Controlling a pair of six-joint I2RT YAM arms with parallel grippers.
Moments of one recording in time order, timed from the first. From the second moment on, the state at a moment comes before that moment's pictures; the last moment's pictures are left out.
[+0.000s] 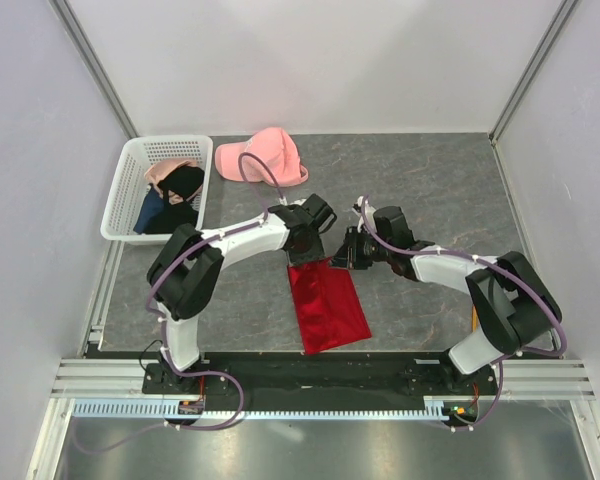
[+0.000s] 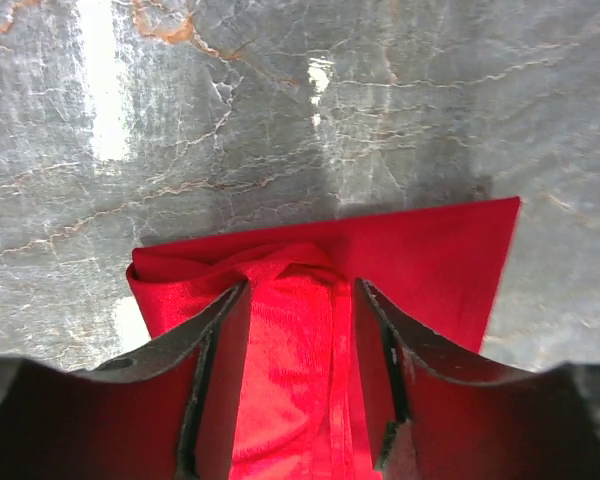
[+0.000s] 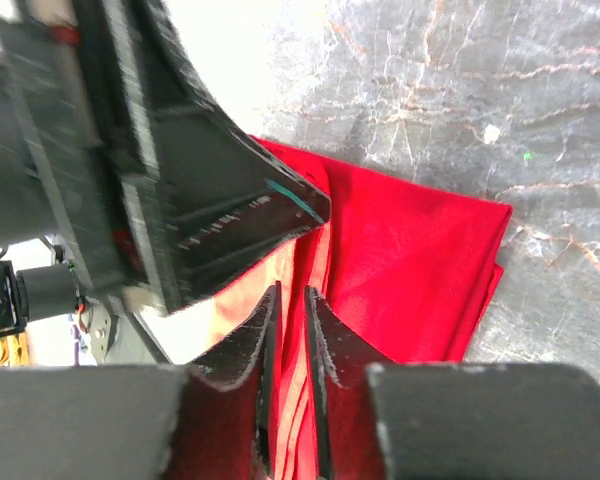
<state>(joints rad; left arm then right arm) -0.78 1.93 1.36 -0.66 -0.16 -0.94 0.48 1.56 0.71 0.18 -0.53 0.56</state>
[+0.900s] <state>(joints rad) -0.71 1.60 0.88 -0.38 0.14 -0.81 0.49 1.67 0.63 0.27 -0.53 0.58</state>
